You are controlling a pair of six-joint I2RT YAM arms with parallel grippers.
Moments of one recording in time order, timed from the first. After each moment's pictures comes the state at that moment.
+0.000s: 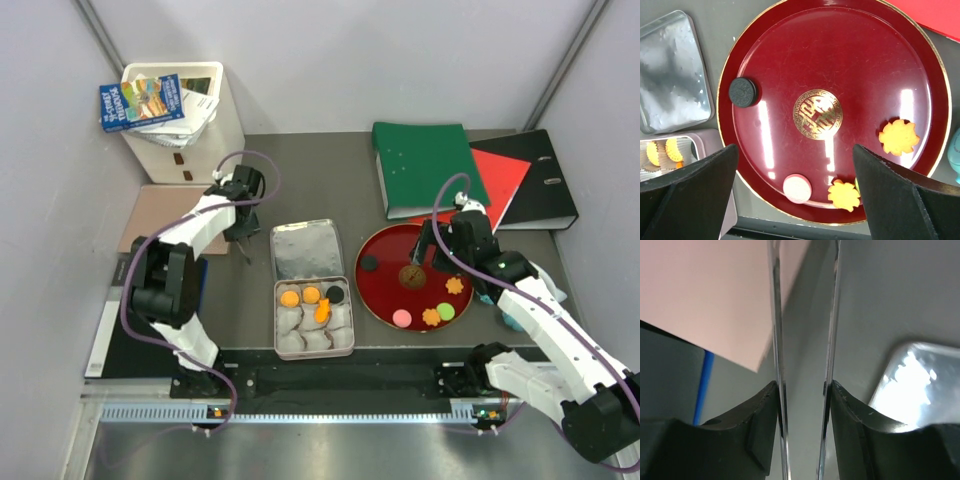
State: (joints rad) left arm -0.25 1.69 1.23 -0.69 -0.38 -0.54; right arm 0.41 0.94 0.79 -0.62 0.11 0.55
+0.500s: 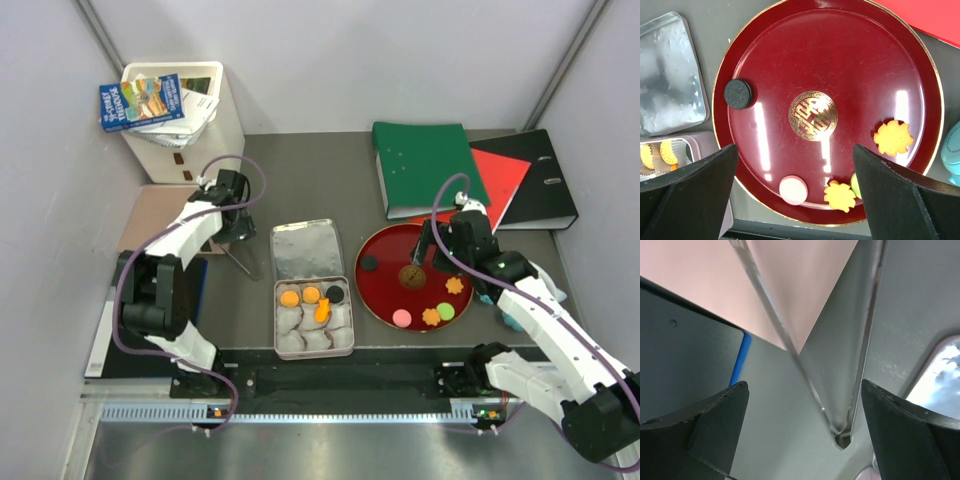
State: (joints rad) left arm -0.17 1.63 1.17 -0.73 -0.38 -0.51; right arm 0.41 0.94 0.79 -0.62 0.13 0.54
